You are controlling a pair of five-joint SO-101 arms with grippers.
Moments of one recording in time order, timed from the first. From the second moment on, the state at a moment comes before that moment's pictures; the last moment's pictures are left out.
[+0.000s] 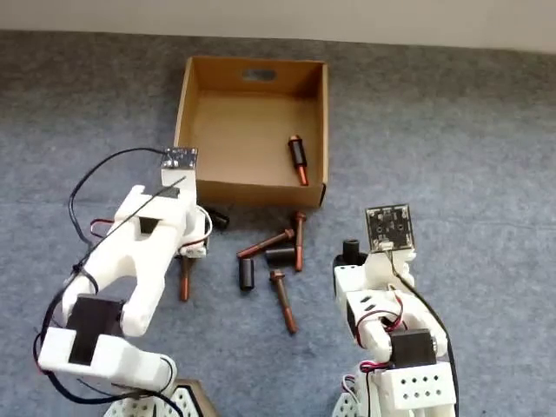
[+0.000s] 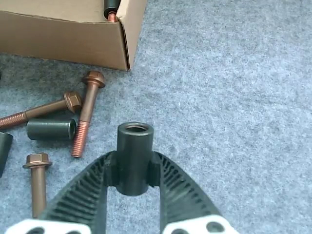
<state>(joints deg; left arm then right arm) 2.7 3.8 37.1 58.6 9.9 -10.9 -86.2 81.1 56.1 1.7</state>
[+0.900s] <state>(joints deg) 3.3 -20.4 43.8 61.6 10.2 -13.3 -86.2 74.3 56.1 1.7</state>
